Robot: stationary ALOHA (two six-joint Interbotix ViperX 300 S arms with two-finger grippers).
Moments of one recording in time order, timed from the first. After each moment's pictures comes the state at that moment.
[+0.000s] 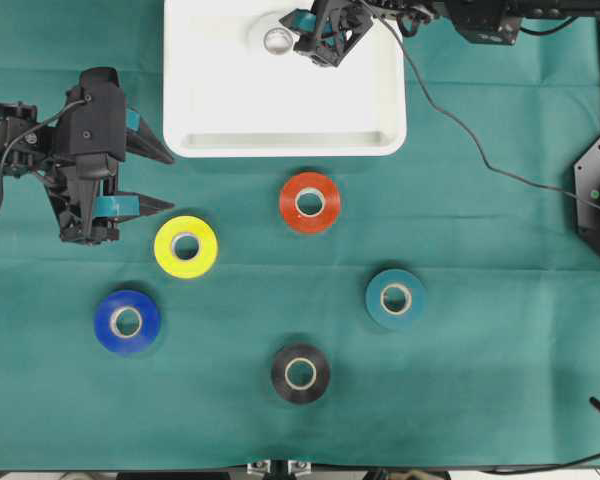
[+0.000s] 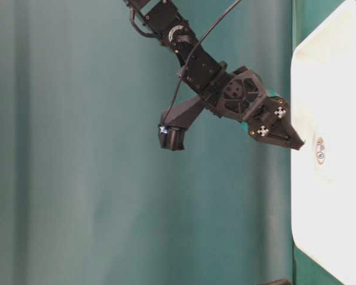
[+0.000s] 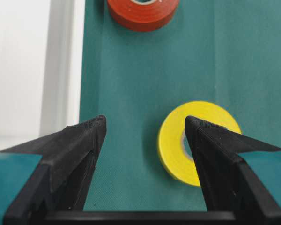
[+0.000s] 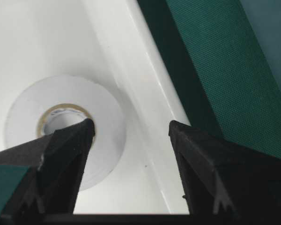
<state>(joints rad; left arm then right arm) 0.00 -0.37 0.93 -0.03 0.15 -0.02 -0.47 0.24 0.41 -0.22 0.10 0.23</state>
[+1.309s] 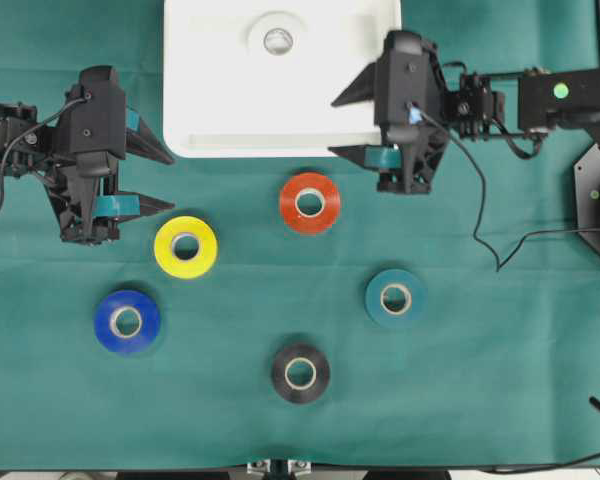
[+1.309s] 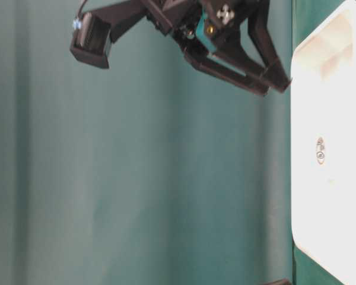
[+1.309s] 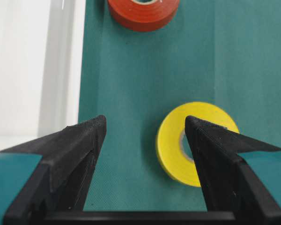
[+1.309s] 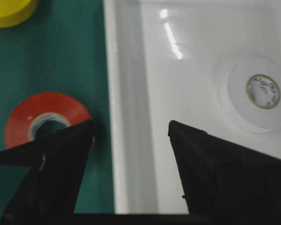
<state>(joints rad) 0.00 -0.37 0.93 -0.03 0.15 -0.04 -0.12 -0.19 0.78 -0.22 0.06 0.23</state>
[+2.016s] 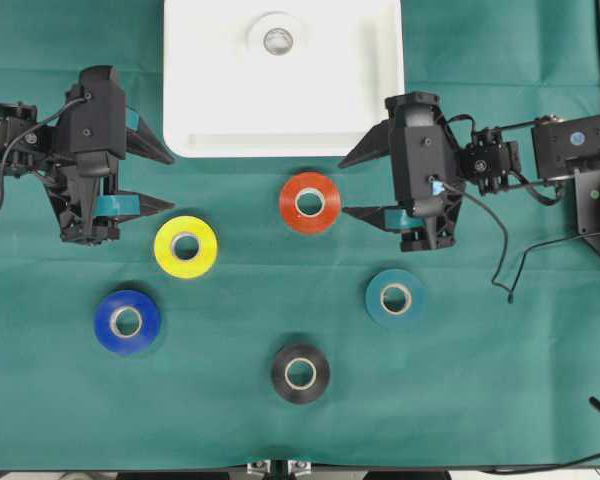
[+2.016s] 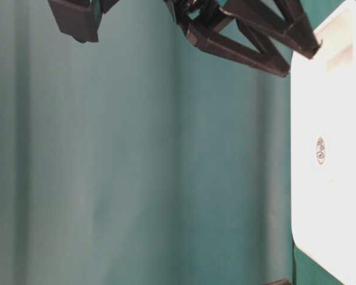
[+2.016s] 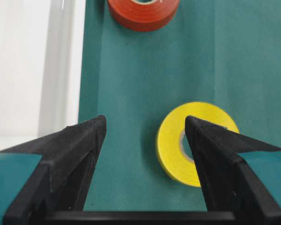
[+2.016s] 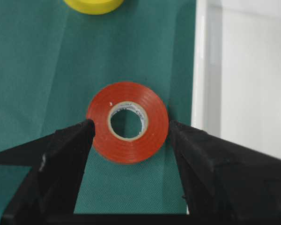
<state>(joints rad) 0.00 -0.37 0.93 -0.03 0.15 -0.04 0.03 -0.22 0.82 -0.22 0.06 0.23</state>
